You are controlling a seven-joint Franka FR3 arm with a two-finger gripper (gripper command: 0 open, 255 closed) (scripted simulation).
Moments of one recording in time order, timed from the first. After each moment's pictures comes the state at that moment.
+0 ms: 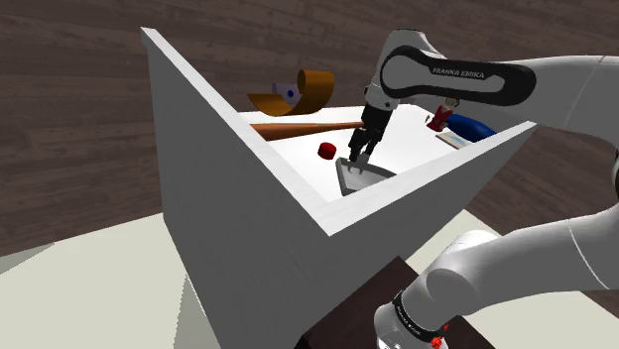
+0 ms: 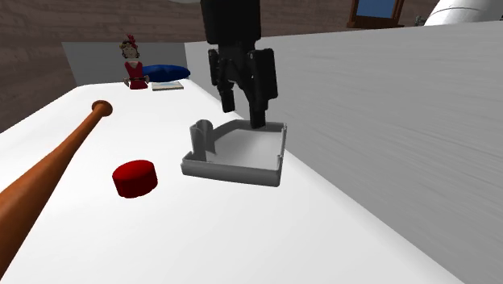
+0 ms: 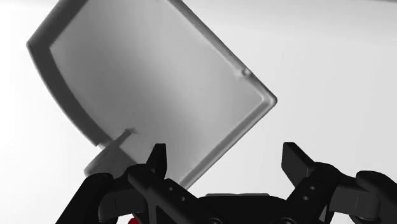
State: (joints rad) arm -0.01 -0.48 -0.08 -2.31 -0.05 1.75 -0.19
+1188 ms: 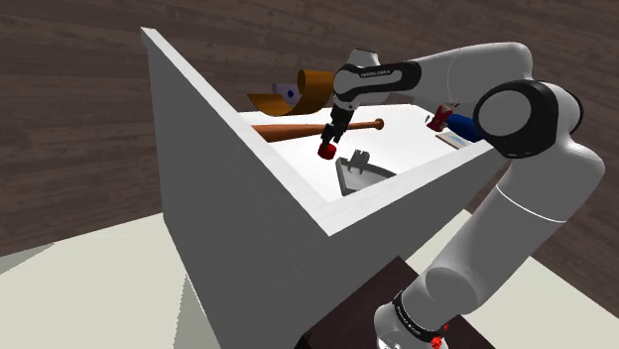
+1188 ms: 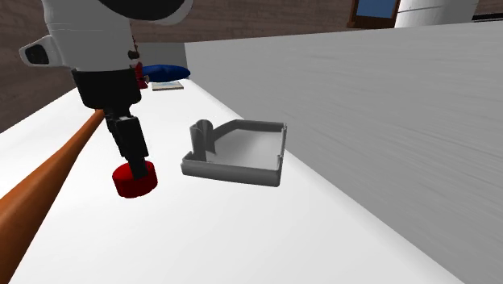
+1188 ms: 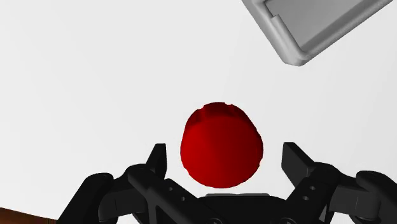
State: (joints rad) arm -0.03 0.08 -0.18 -1.96 0.01 2.05 -0.48
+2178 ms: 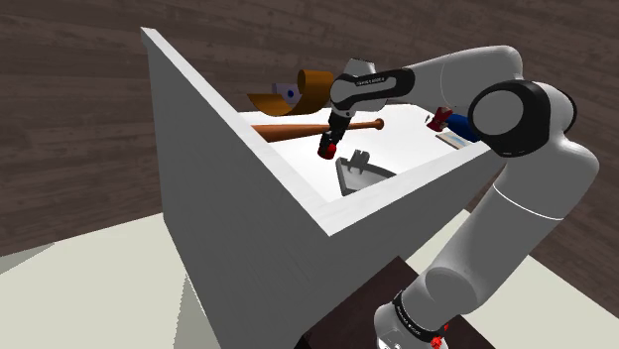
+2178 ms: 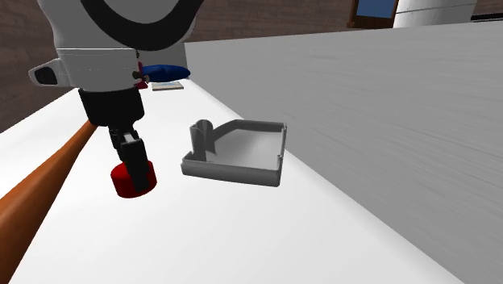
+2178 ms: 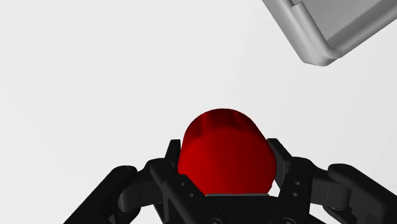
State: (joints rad) arm -0.03 0.11 -0.19 -2.00 0.02 2.12 -0.49
